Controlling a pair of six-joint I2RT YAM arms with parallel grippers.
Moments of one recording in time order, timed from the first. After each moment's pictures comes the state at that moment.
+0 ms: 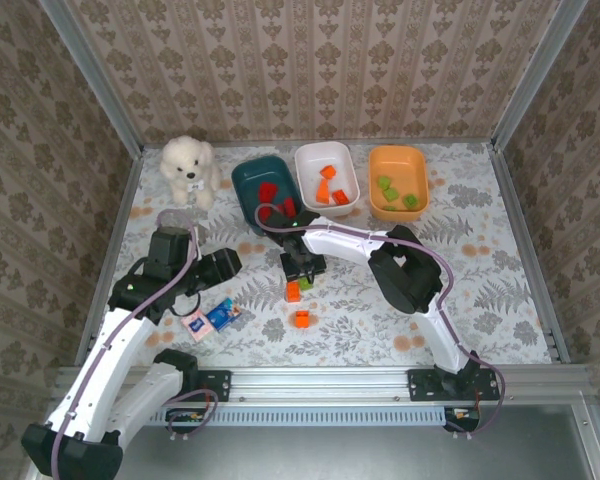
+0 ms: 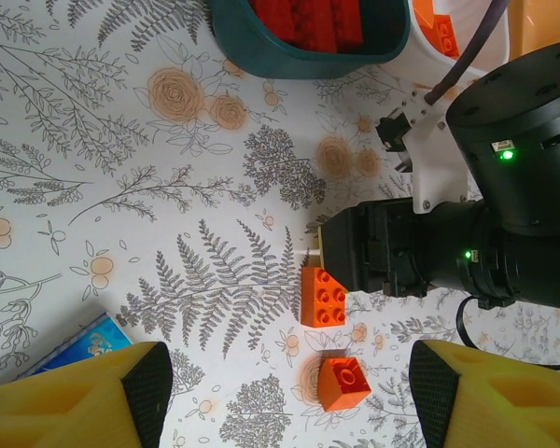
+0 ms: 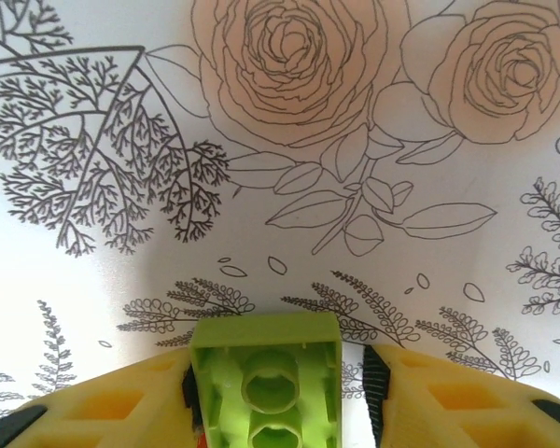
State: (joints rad) left arm -0.35 0.78 0.81 -0.84 0.24 -0.64; right arm 0.84 2.21 1.72 -0.98 0.09 0.62
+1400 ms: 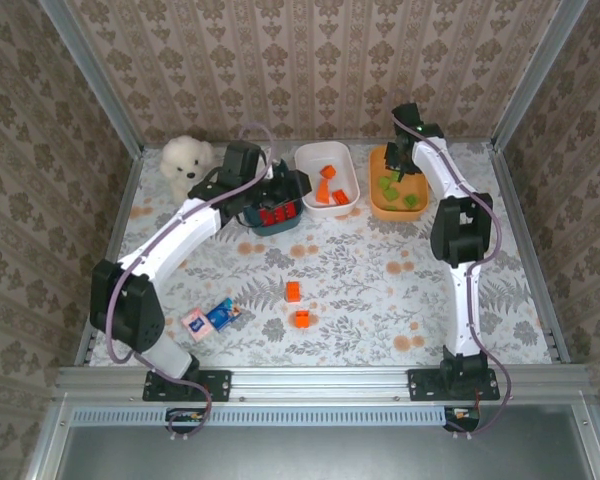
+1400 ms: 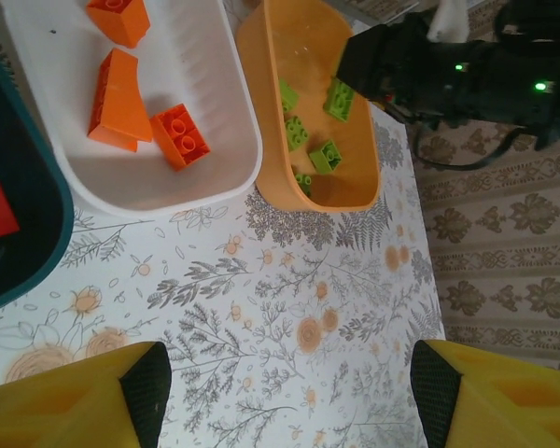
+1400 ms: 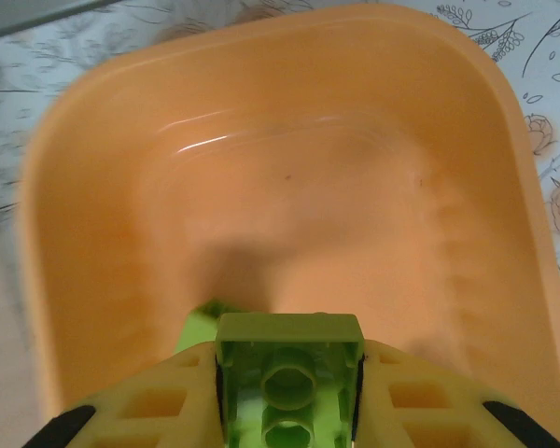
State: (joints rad) left arm -0.53 1.61 1.38 -0.41 0.45 -0.70; right arm 0.09 2.41 2.27 -0.94 0.15 0.36
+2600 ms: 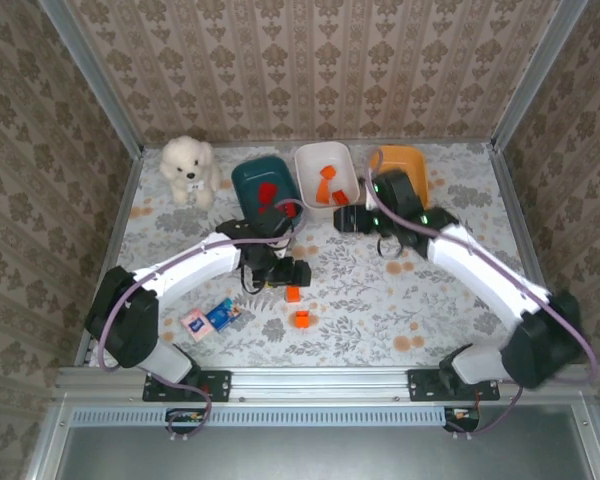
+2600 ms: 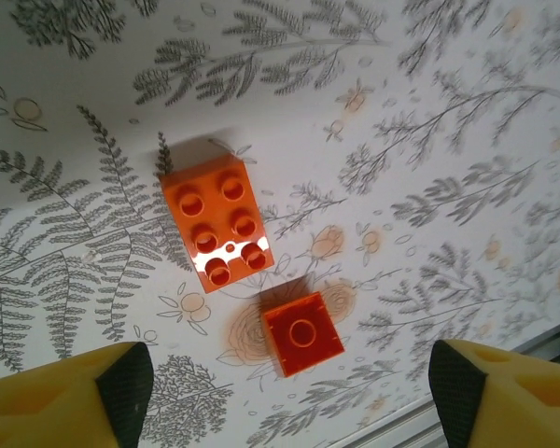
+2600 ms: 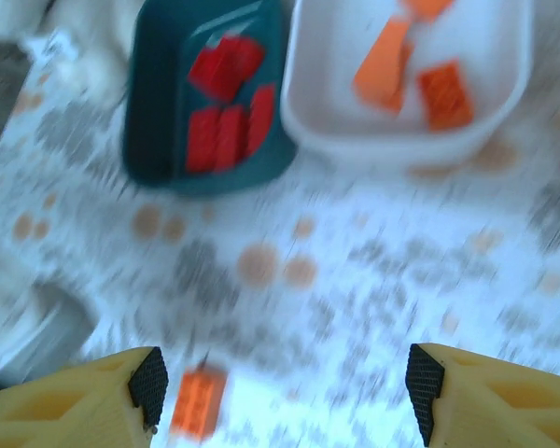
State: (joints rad) left arm -0.76 1.54 1.08 -0.83 0.29 -0.58; right arm 0.50 1.29 1.07 -0.51 -0.13 0.43
